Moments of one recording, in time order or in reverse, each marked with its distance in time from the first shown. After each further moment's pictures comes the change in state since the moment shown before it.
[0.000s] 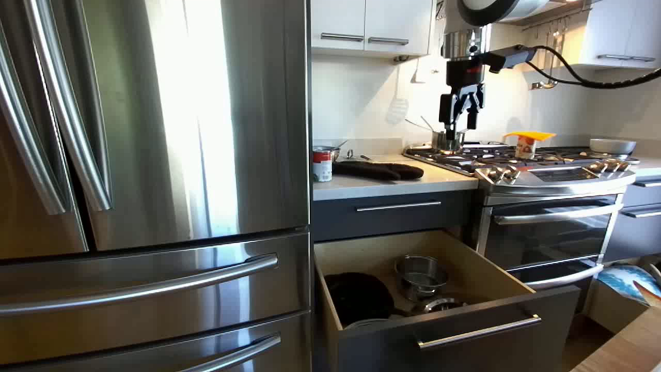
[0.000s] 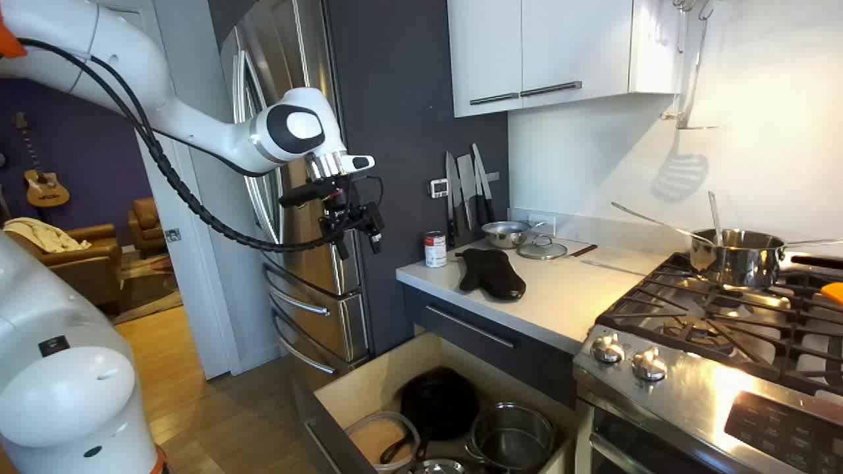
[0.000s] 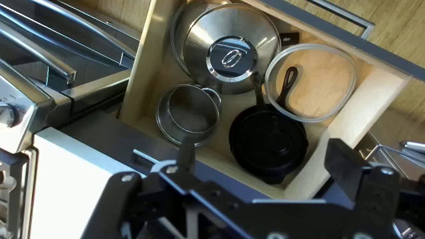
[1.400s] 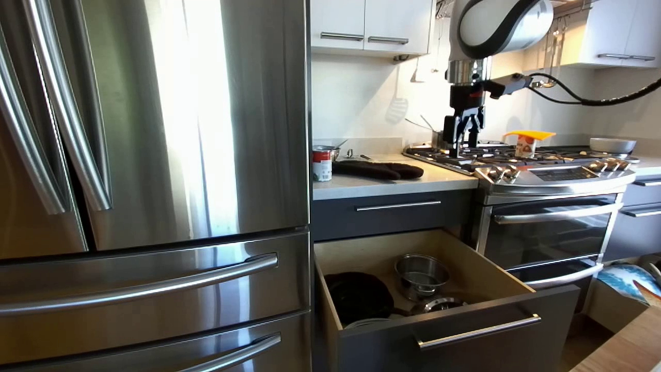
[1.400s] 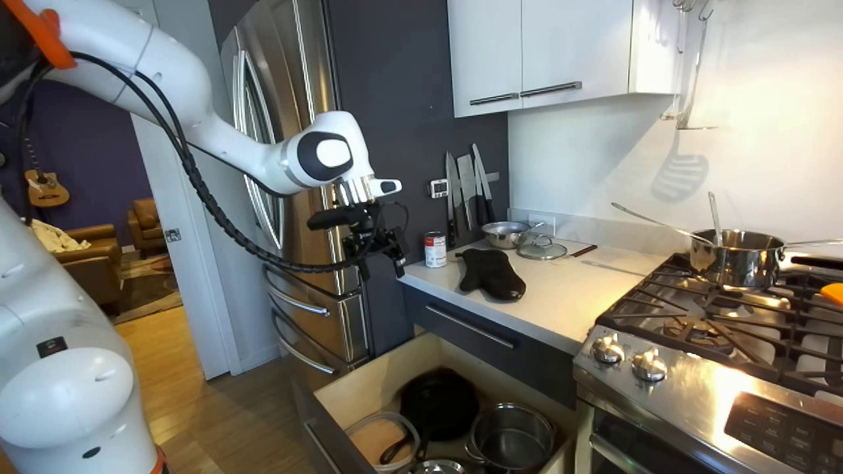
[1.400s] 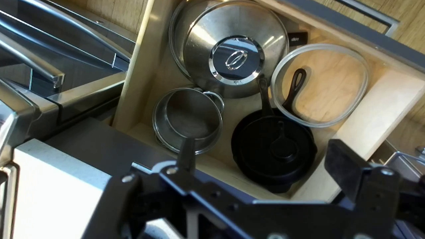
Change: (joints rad) arm -0.015 0.120 -0.096 -0.026 -0.004 0.149 -0.085
